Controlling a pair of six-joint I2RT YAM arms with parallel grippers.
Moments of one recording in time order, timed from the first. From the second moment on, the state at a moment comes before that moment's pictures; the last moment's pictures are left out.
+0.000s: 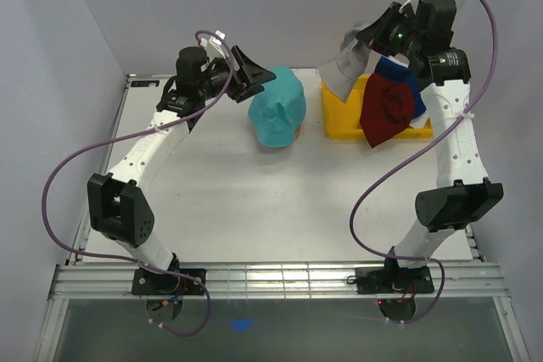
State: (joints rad) left arm -0.34 1.60 1.49 -0.11 0.57 -0.93; right arm 0.12 1.69 2.08 -0.63 -0.30 0.52
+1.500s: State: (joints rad) left arm -0.47 1.83 1.62 0.24 0.56 -1.31; right arm 0.27 1.61 2.04 -0.57 -0.43 0.56
